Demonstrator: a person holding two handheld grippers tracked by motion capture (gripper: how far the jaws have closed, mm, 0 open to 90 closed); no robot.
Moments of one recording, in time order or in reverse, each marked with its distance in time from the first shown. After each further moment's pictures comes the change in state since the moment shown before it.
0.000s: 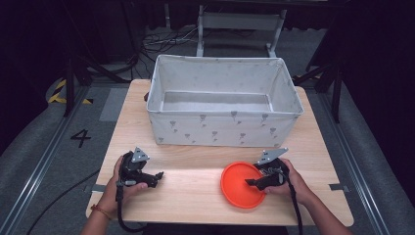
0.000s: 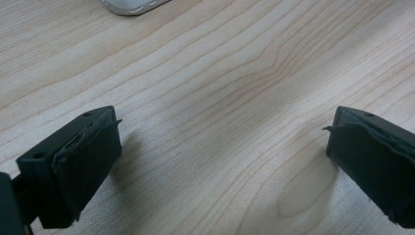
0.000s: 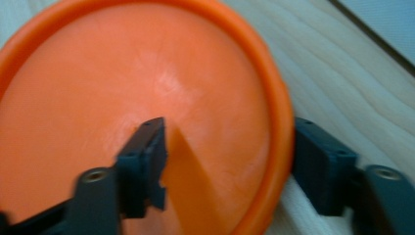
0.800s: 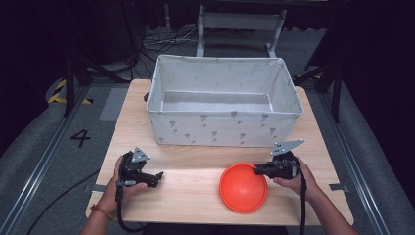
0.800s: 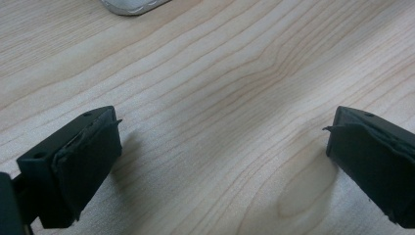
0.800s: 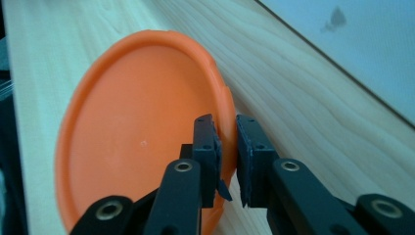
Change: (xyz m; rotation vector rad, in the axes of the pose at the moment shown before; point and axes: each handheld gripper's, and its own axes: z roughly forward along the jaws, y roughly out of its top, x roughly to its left) left arm 0.000 0.000 0.000 0.000 0.001 0.002; right arm -0.012 0.008 -0.040 -0.099 0.101 0.054
